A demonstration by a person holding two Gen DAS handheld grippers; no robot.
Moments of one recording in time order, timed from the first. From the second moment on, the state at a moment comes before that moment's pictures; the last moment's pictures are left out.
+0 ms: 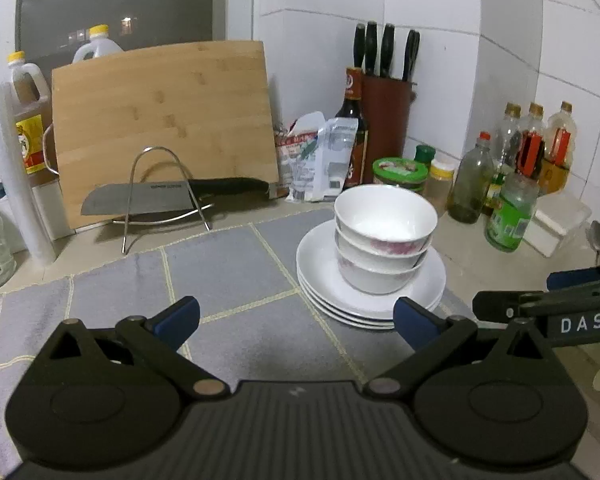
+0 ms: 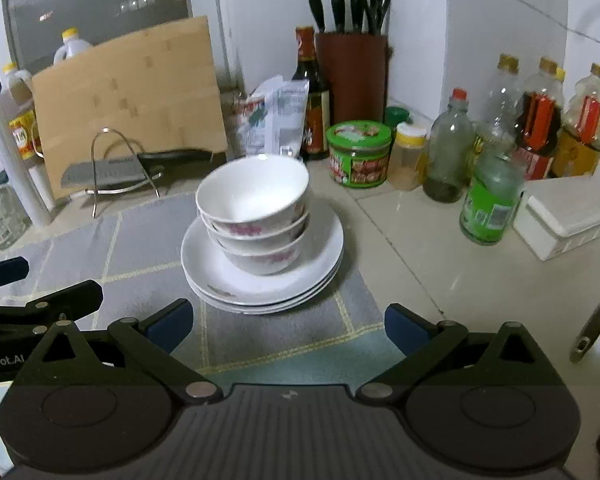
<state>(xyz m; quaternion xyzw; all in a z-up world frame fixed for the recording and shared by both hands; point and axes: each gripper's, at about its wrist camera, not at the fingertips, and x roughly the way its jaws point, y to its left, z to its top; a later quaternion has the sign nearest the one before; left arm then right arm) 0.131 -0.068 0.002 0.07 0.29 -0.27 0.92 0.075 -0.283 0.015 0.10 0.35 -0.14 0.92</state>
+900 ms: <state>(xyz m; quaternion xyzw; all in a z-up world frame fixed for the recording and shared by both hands) 0.117 -0.069 0.020 0.07 0.28 -0.25 0.92 0.059 -0.281 0.030 0.12 0.34 -0.15 0.92</state>
